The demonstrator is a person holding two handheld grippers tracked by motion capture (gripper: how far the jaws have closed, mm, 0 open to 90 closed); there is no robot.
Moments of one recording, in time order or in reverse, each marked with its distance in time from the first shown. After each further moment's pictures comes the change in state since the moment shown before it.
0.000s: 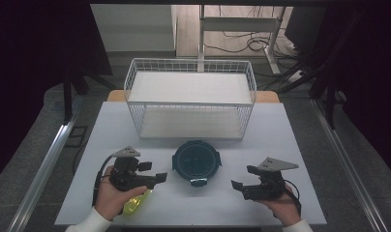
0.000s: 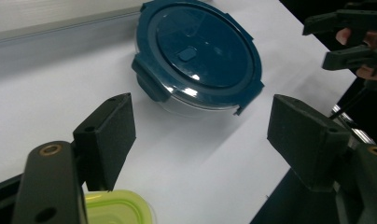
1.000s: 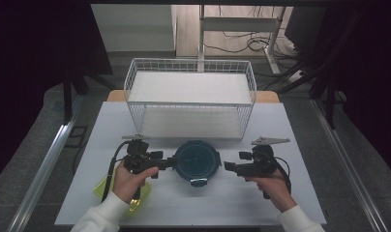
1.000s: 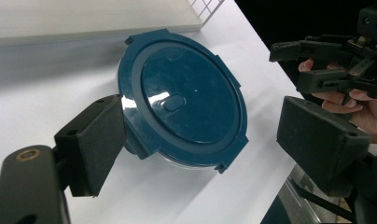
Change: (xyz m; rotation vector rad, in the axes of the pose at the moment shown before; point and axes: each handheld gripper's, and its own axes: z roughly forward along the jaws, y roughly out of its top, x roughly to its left) left arm 0.014 0.031 0.035 -0.038 -0.114 -0.163; right arm -0.024 0.046 0.029 0.036 0.097 0.171
